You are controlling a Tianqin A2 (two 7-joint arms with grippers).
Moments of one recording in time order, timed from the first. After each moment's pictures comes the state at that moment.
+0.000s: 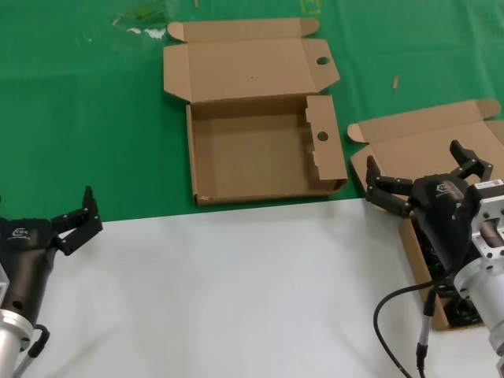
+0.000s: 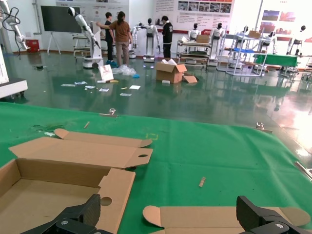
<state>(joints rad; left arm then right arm) 0.00 -0.30 1.60 -1.60 -1.80 0.00 0.00 0.03 0.31 -1.62 1.59 1.78 -0.04 0.01</state>
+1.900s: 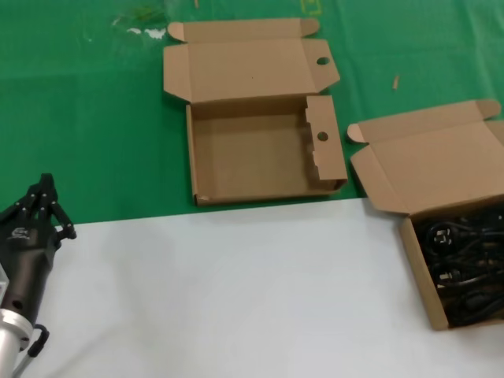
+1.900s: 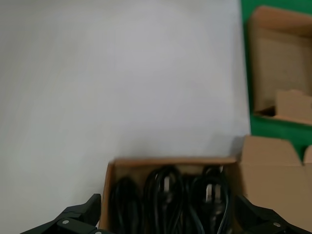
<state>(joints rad) 0.00 -0.30 1.60 -1.60 -1.80 0.00 0.00 0.37 1.20 -1.80 1.56 1.56 -1.17 -0.18</state>
